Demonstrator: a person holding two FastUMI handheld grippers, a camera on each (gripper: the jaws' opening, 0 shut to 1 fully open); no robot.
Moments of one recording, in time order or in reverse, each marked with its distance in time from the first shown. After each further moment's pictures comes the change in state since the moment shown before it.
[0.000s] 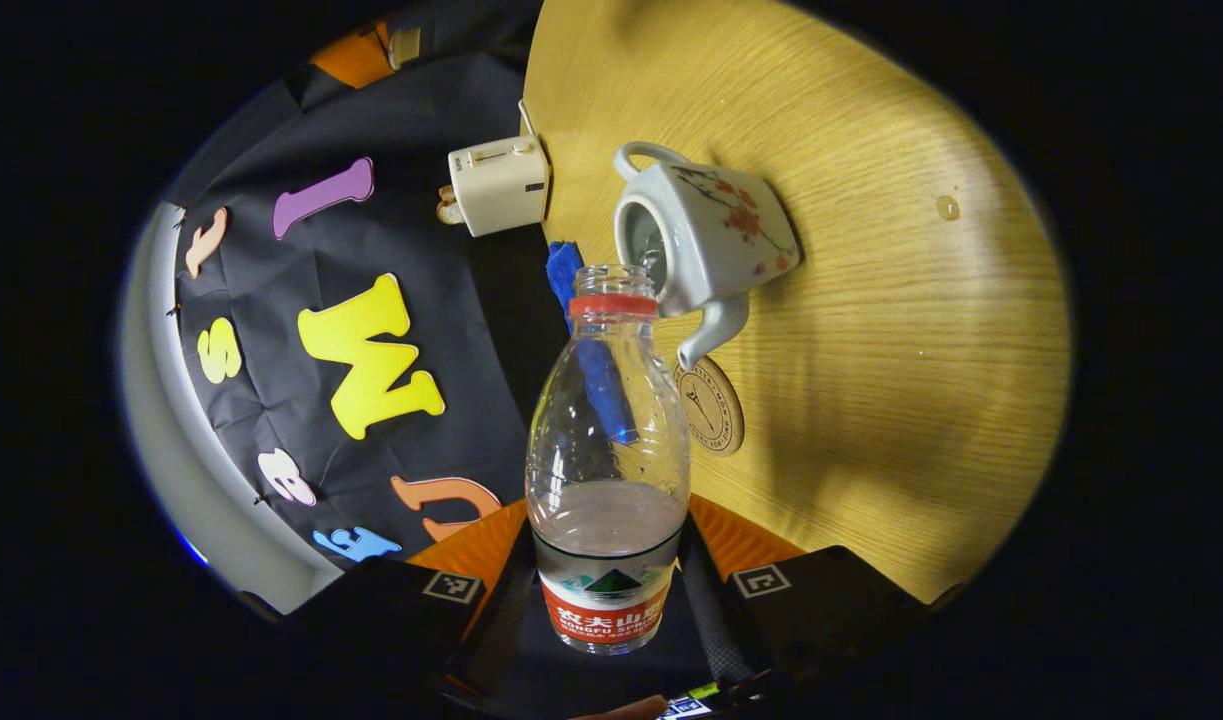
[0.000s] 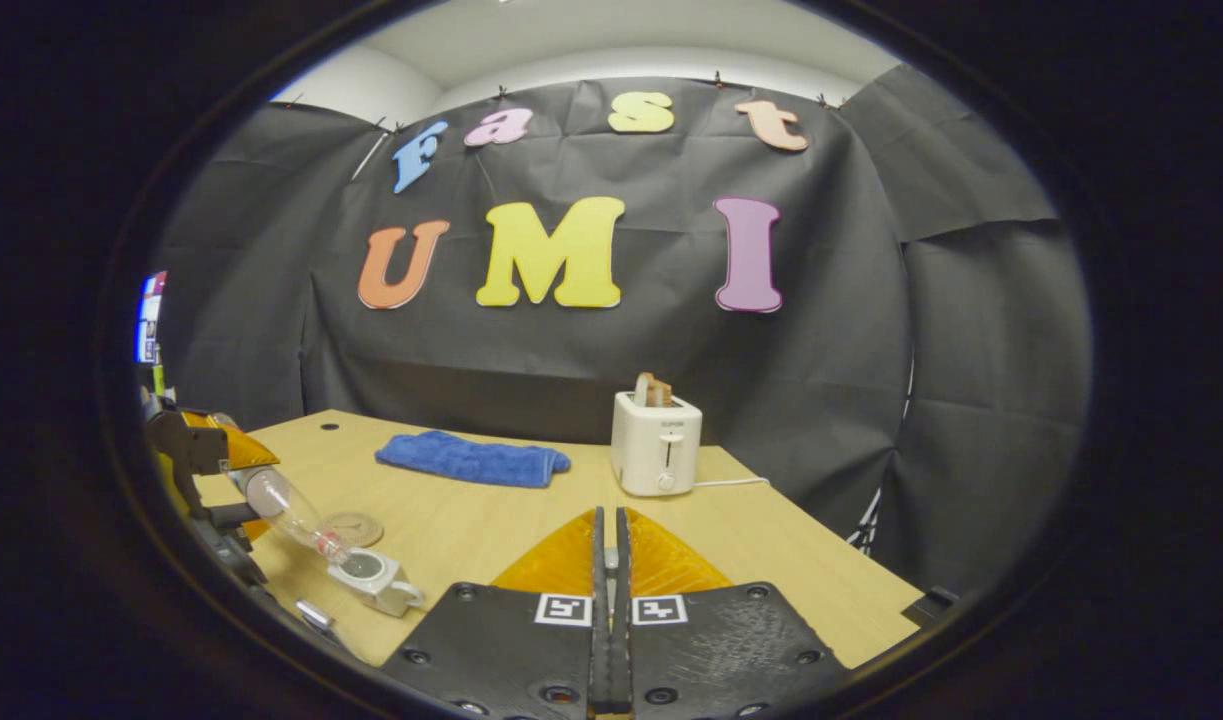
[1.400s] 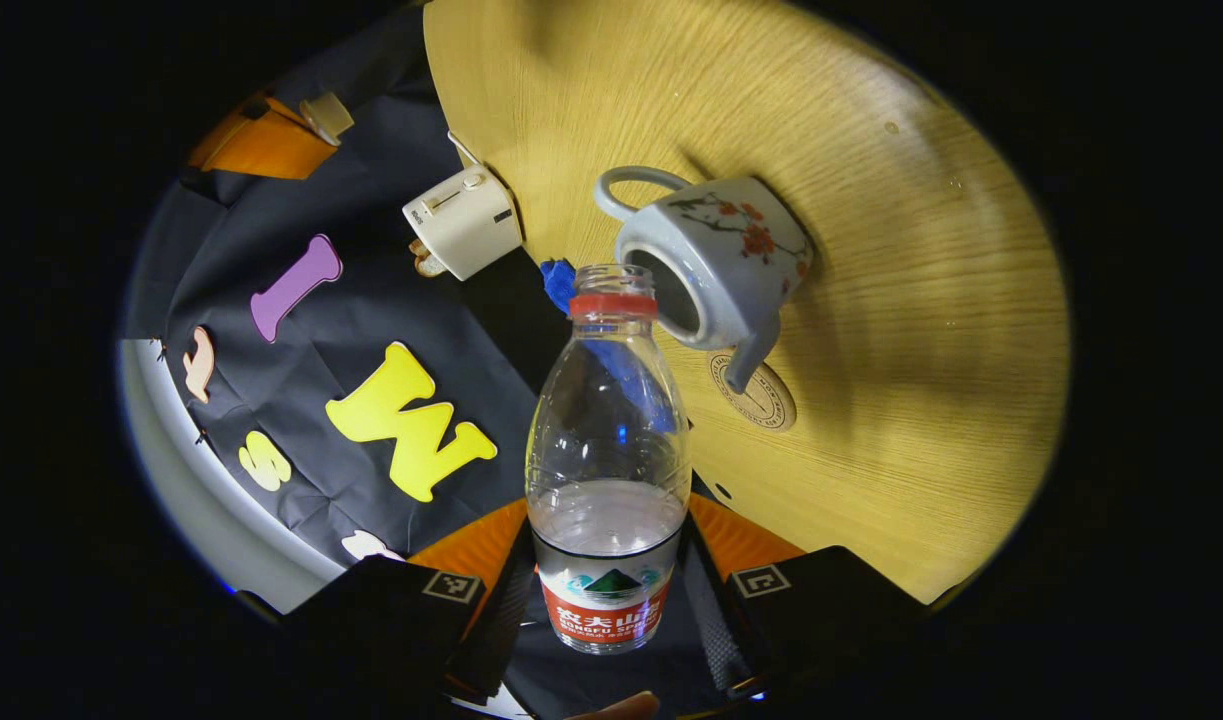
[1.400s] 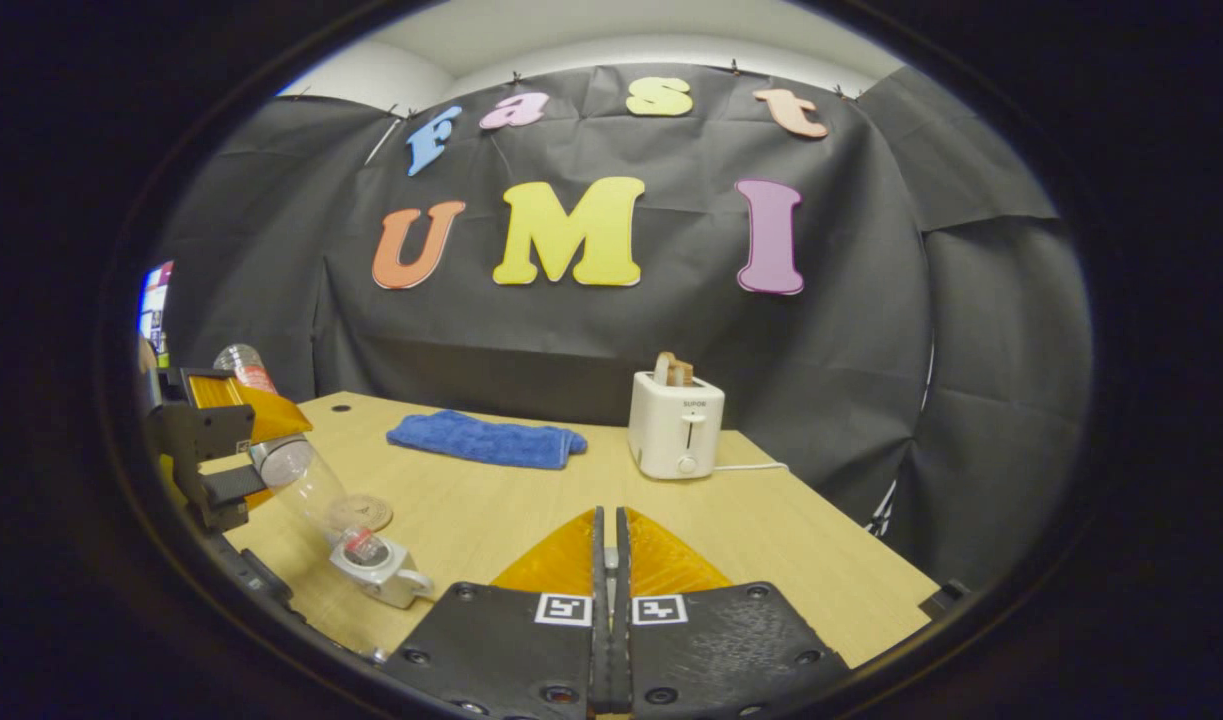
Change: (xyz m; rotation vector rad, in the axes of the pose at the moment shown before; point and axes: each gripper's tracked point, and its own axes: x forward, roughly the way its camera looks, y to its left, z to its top) left arm -0.009 0.045 0.025 0.316 0.042 0.063; right arm 0.011 0.014 -0.019 -0.018 0.048 0.036
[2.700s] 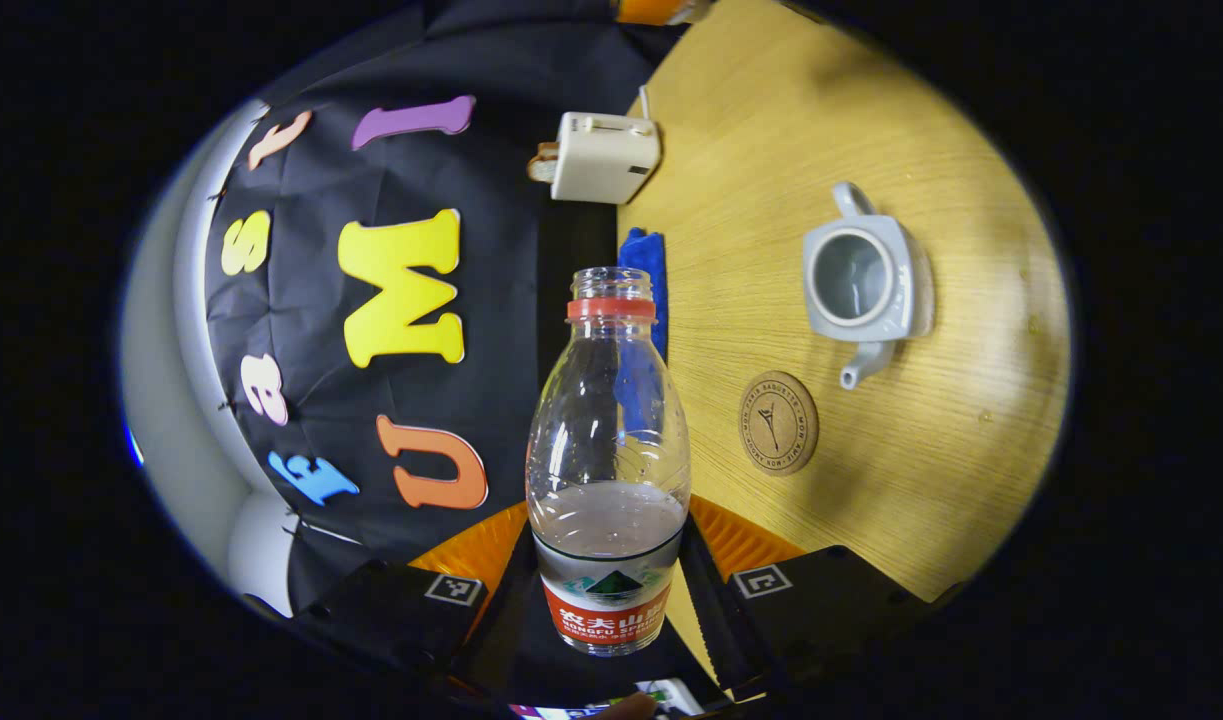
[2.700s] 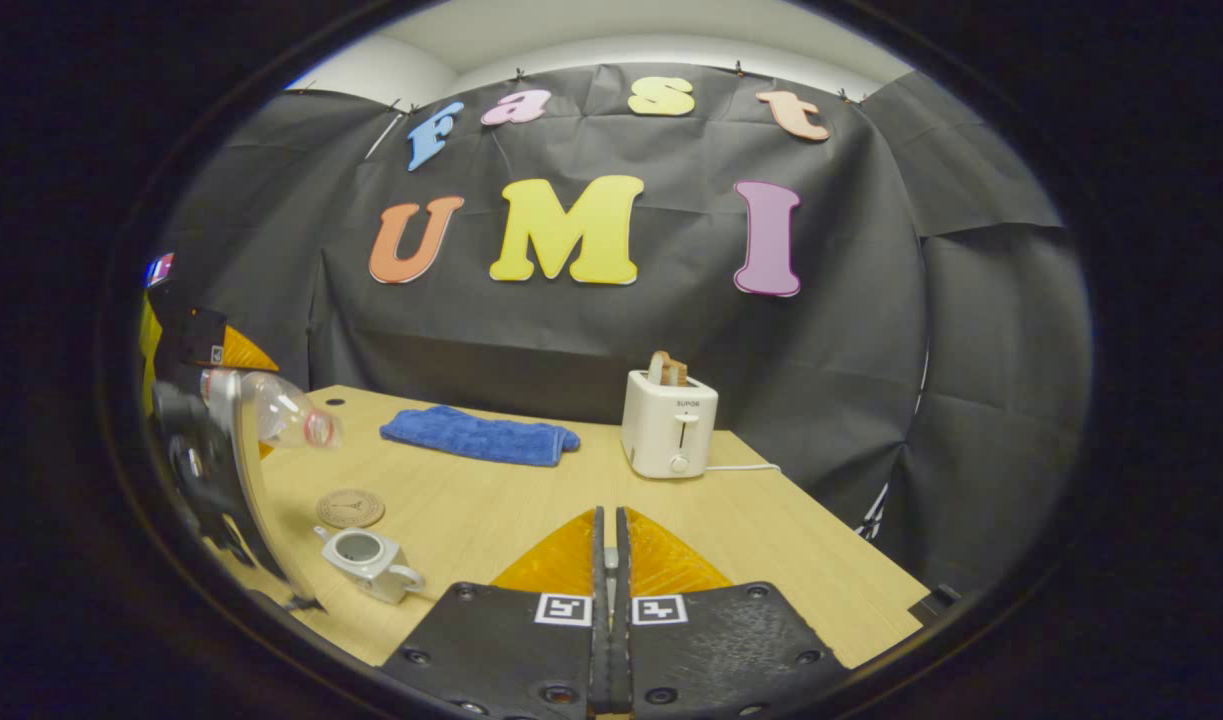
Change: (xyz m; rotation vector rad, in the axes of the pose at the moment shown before) left arm 0.022 -0.006 -0.057 -0.743 -0.018 -0.076; right arm -0.003 -0.003 0.002 -0.020 0.002 -0.013
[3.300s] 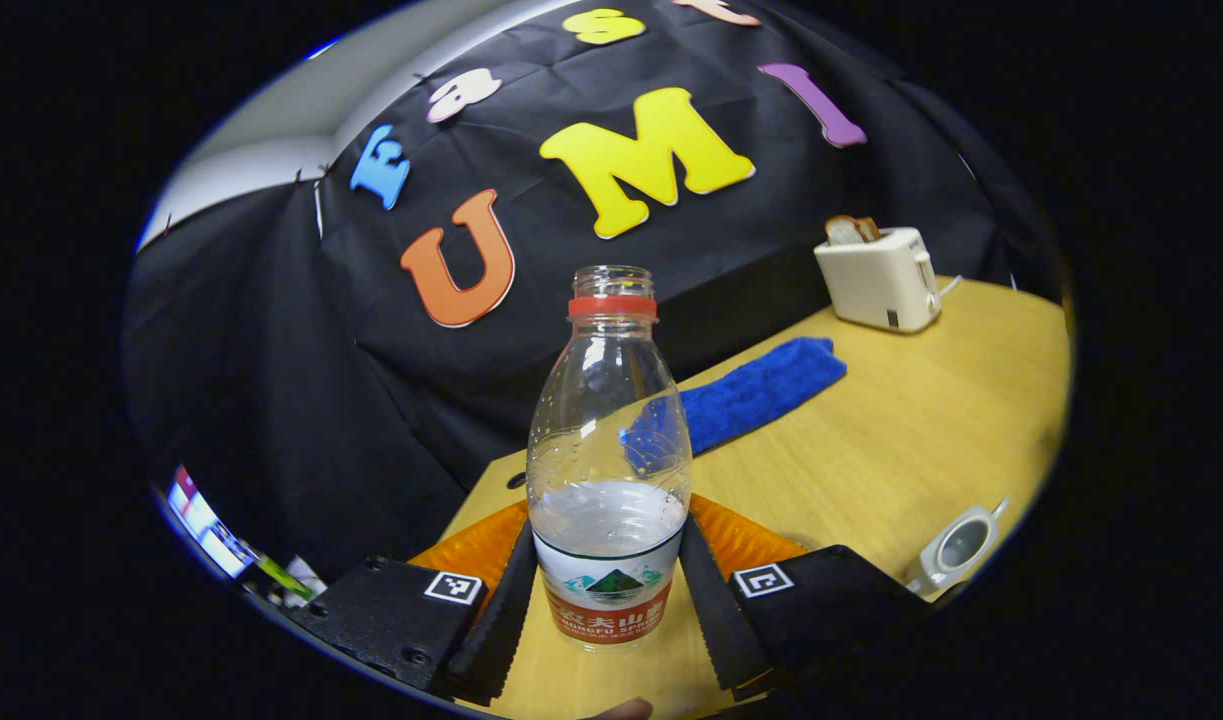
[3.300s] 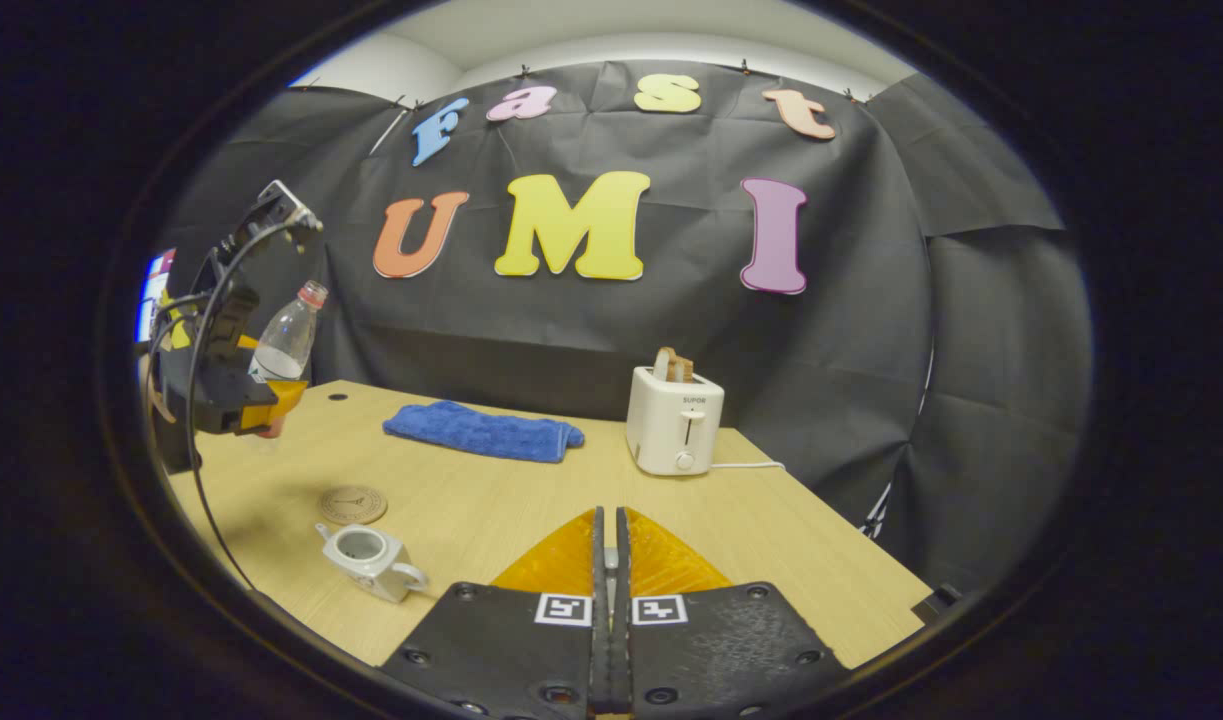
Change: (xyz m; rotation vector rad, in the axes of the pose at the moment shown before) left arm 0.055 0.003 -0.029 -1.120 0.007 0.032; right arm 0.005 0.004 -0.007 -0.008 0.019 0.005
